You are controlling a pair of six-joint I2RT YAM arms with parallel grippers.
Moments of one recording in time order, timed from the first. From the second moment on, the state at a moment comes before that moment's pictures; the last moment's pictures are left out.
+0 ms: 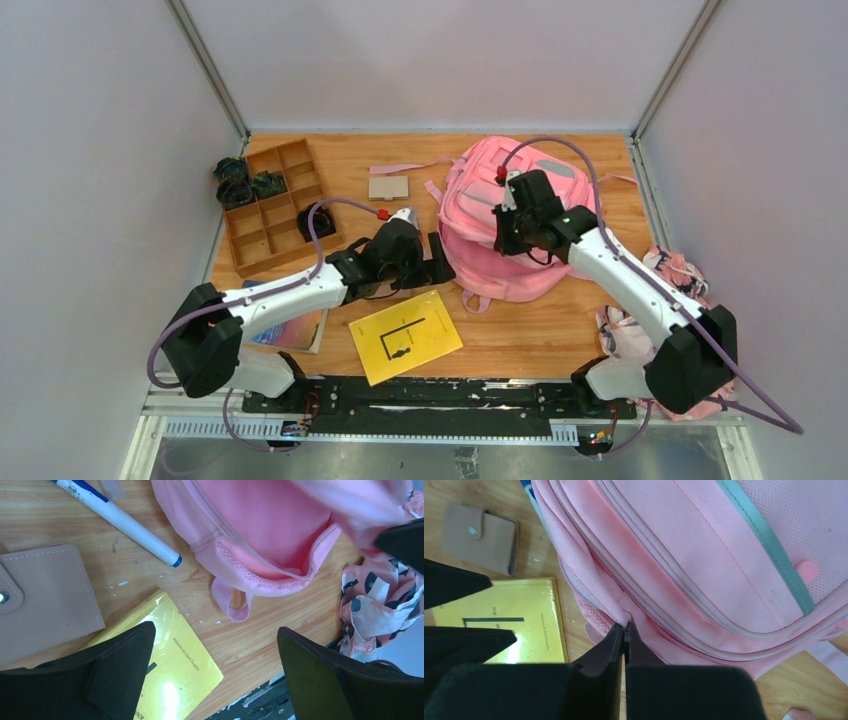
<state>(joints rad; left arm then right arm) -0.84 1.36 0.84 -0.18 -0.05 -0.89 0.53 1.33 1.10 -0.67 -0.04 0.22</state>
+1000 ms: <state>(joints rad) -0.84 1.85 1.33 -0.23 0.08 -0.84 0.27 0.97 1.27 -0.90 0.04 0.34</state>
